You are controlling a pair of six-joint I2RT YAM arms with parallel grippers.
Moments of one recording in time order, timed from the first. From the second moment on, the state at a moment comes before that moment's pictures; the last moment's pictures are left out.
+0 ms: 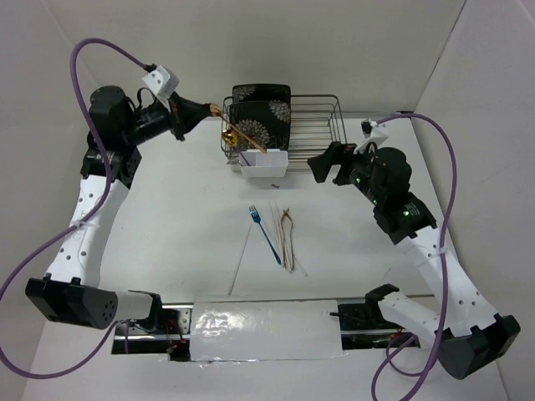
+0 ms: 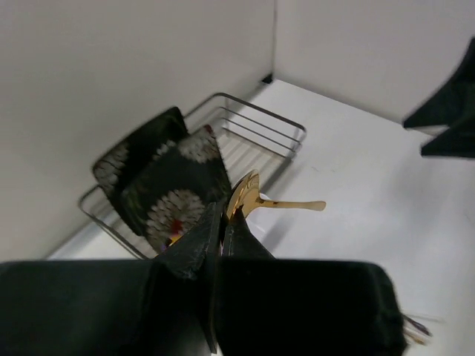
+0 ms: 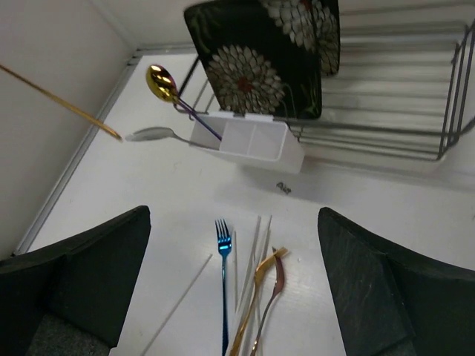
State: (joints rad) left arm -0.11 1.29 1.48 -0.18 0.78 0.01; right arm 0.39 0.97 1.06 -0.25 -0.07 0.36
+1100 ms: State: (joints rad) left arm -0.16 1.56 1.43 -0.07 0.60 0.40; right arm 0.37 1.02 0.89 -0.30 0.04 0.41
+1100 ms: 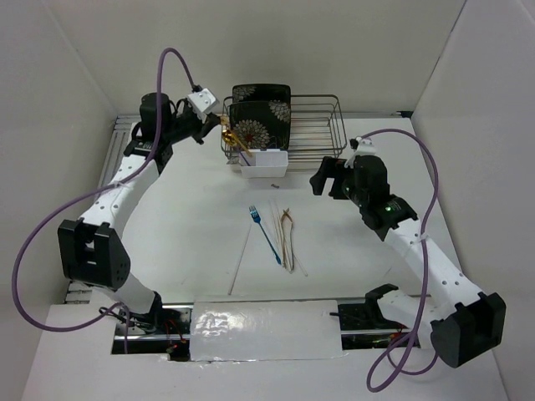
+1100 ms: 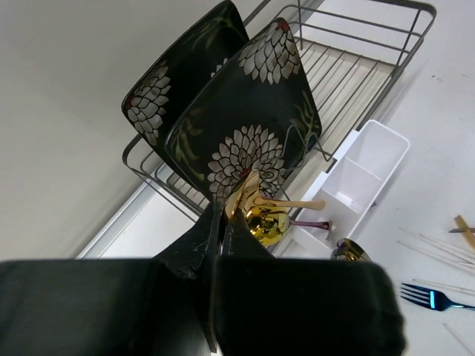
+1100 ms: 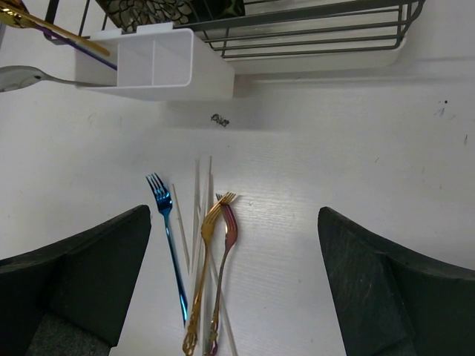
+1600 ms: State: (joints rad) left arm -0.21 1.63 1.33 -0.02 0.54 0.43; right arm 0.36 1.05 0.89 -0.28 0.03 0.40
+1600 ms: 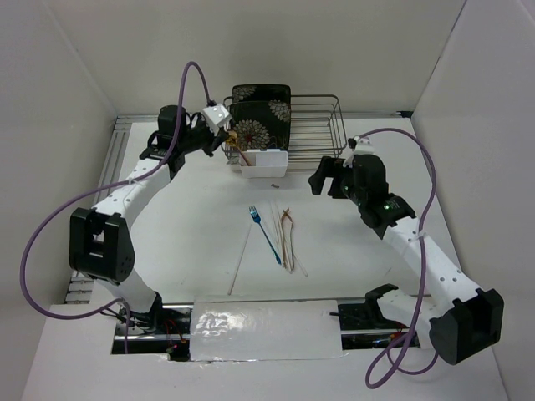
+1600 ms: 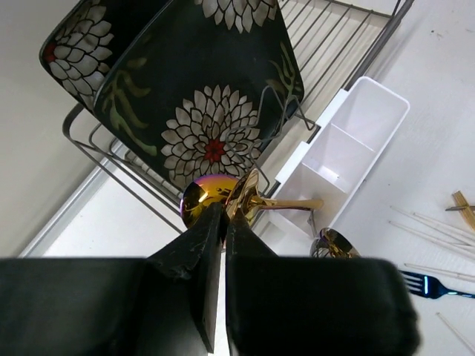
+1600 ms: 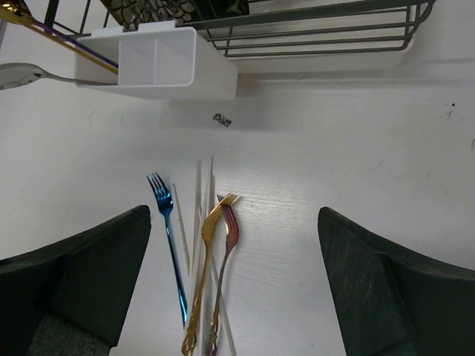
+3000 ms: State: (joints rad) left arm -0.08 0.88 1.17 -0.66 0.51 -0.18; right arm 0.61 1.41 0.84 -0.31 0.09 0.42
